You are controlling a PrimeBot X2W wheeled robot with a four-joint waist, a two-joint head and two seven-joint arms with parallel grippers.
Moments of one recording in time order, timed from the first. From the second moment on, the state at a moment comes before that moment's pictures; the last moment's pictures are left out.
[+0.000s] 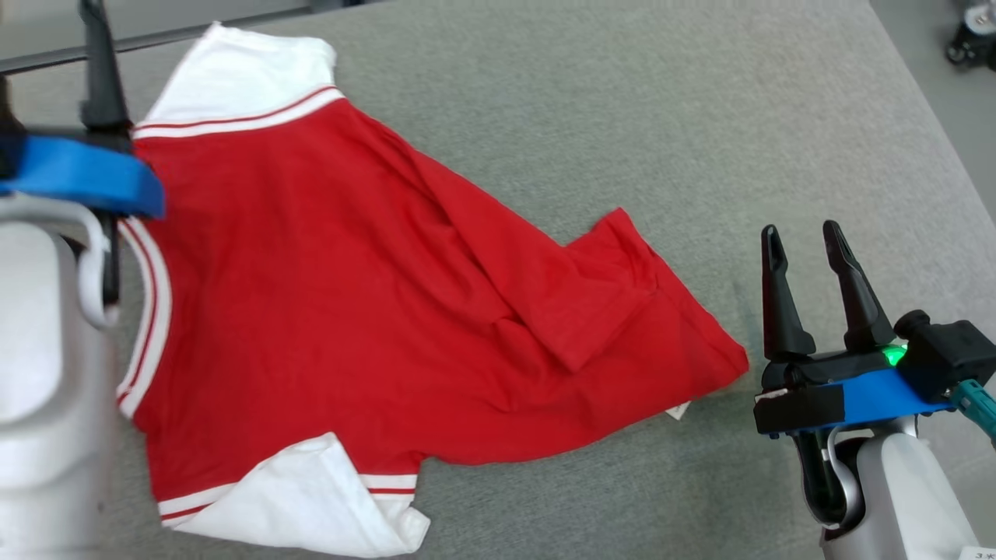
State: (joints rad) left arm -0.81 0.32 -0.06 0.54 -0.09 -0.07 -0.26; right arm -0.29 -0.05 0.00 0.19 0.22 0.13 -0.26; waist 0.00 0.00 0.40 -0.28
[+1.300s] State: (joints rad) left arm 0.02 0.06 0.04 0.12 -0.06 -0.06 -0.26; right arm -0.10 -0.06 0.00 0.23 0.17 0.13 -0.26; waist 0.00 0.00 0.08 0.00
